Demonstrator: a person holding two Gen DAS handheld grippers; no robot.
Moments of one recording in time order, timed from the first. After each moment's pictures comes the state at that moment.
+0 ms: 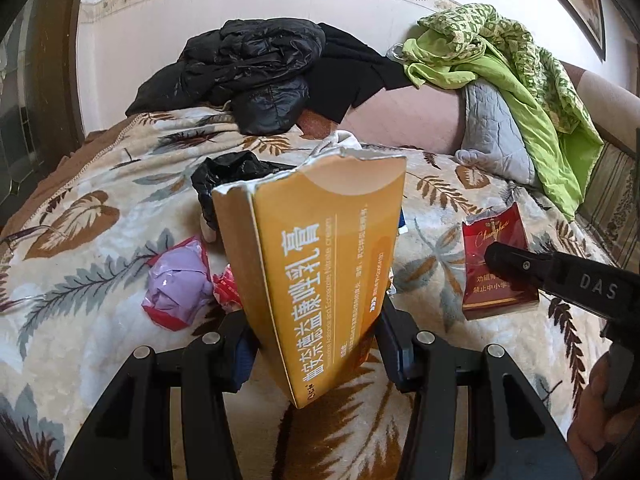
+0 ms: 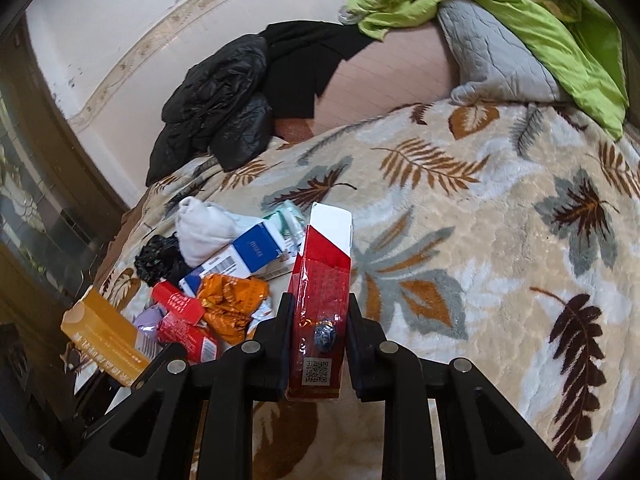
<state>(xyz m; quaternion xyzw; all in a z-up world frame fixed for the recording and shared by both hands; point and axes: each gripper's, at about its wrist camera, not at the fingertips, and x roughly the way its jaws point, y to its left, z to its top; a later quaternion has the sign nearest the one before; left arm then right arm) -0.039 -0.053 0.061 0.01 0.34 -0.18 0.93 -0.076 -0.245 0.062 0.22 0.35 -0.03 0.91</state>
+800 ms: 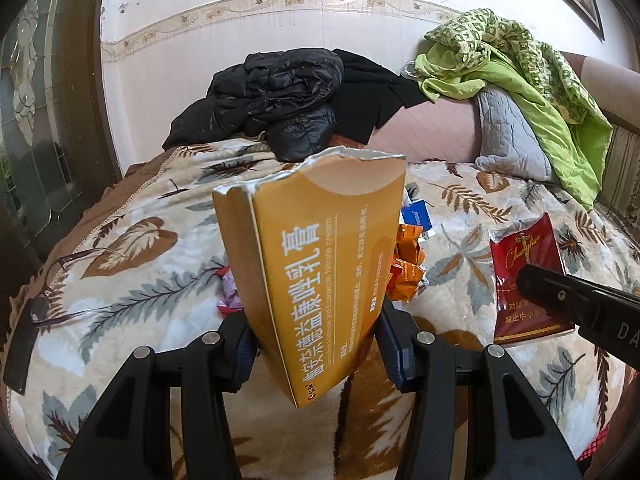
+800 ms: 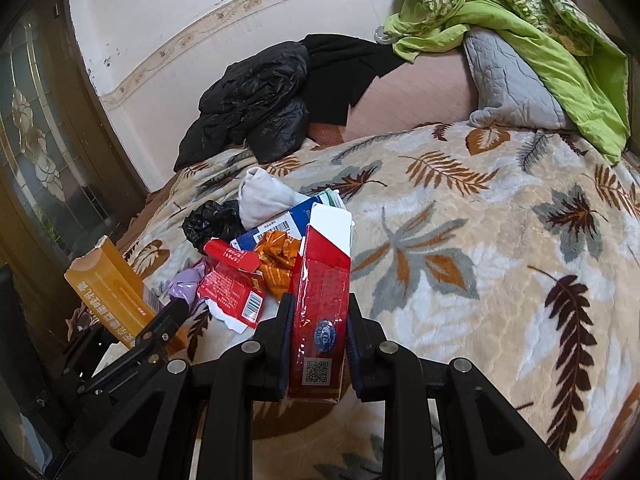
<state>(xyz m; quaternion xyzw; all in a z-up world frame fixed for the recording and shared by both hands) -0.077 -0.026 0.082 0.06 0.29 -0.13 0.95 -0.125 -0.202 0.078 0.19 0.33 -0.01 0.93</state>
